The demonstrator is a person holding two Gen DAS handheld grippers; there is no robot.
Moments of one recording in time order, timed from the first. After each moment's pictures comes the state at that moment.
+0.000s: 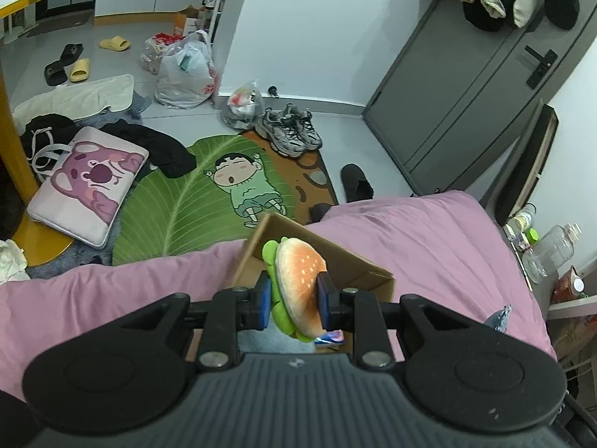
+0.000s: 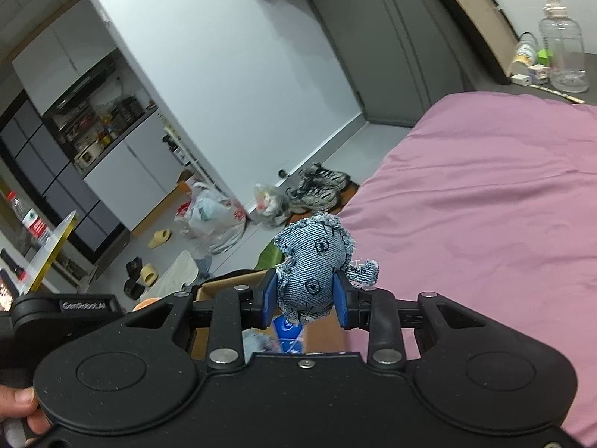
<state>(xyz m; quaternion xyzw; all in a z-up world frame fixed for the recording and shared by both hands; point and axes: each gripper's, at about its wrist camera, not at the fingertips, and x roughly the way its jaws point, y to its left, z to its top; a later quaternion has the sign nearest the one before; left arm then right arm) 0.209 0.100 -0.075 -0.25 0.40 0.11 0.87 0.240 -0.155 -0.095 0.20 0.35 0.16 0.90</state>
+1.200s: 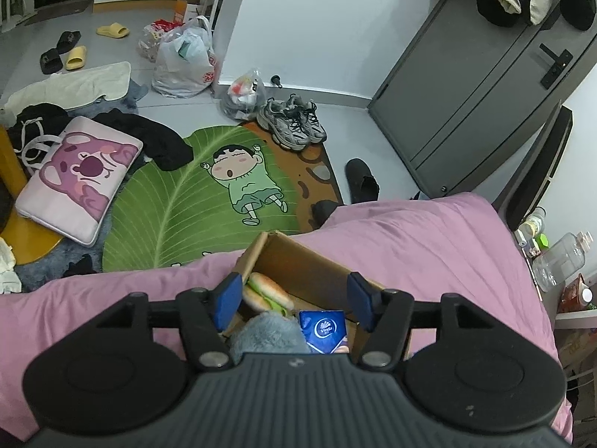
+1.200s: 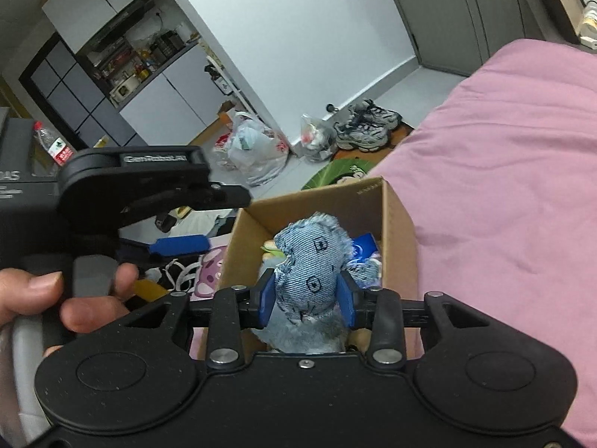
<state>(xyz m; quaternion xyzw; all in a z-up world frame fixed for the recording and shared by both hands) 0.250 0.109 -0.102 -0.25 0.42 0.11 0.87 0.231 -0.110 -0.113 0.16 0.42 0.25 0.86</state>
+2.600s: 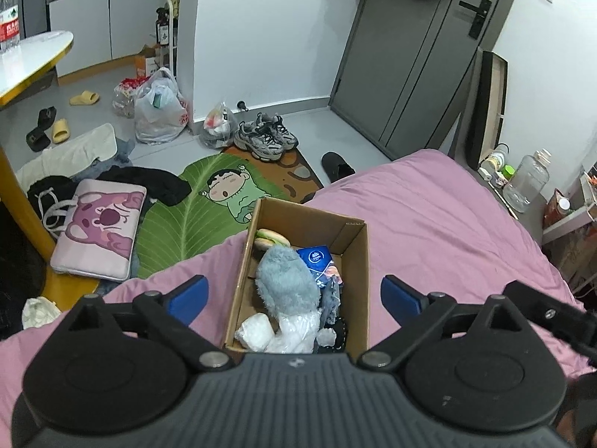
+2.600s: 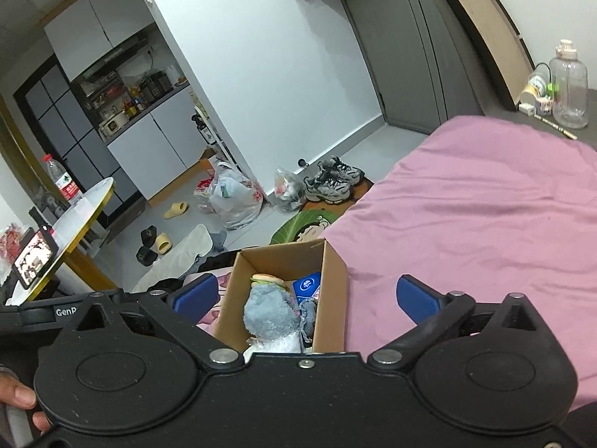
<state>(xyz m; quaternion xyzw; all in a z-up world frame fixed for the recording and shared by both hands) 0.127 0.072 -0.016 -0.13 0.41 0.05 0.90 0.168 -0.184 -0.011 0.15 0.36 0.20 0.90</state>
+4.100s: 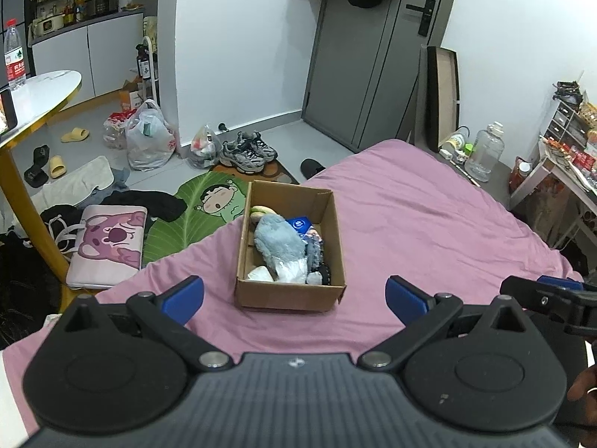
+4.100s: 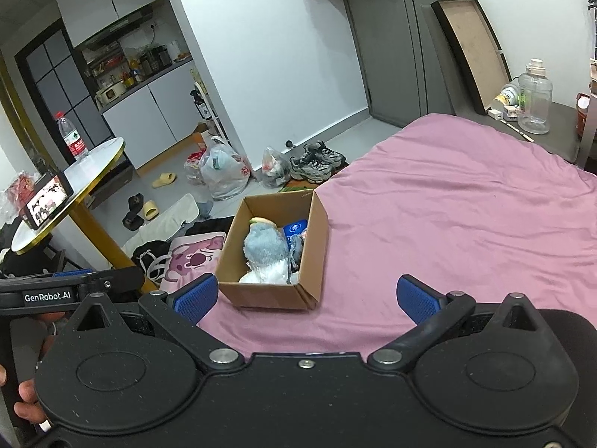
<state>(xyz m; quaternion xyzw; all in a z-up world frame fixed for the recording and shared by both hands) -0.001 0.048 0.020 -0.08 0.37 0.01 0.92 0.052 -0.196 0.013 0.09 0.37 0.18 0.91</state>
